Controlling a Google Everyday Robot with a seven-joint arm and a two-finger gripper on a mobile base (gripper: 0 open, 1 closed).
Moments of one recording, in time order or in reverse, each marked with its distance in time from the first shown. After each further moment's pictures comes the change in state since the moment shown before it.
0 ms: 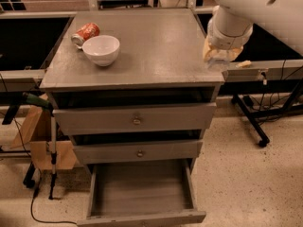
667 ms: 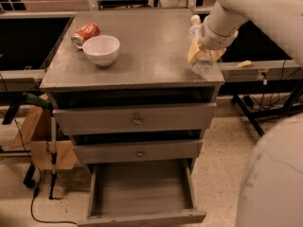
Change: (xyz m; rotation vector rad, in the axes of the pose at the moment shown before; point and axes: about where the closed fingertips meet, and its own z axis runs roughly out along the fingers) arm -0.017 0.038 0.046 -0.224 0.081 -0.132
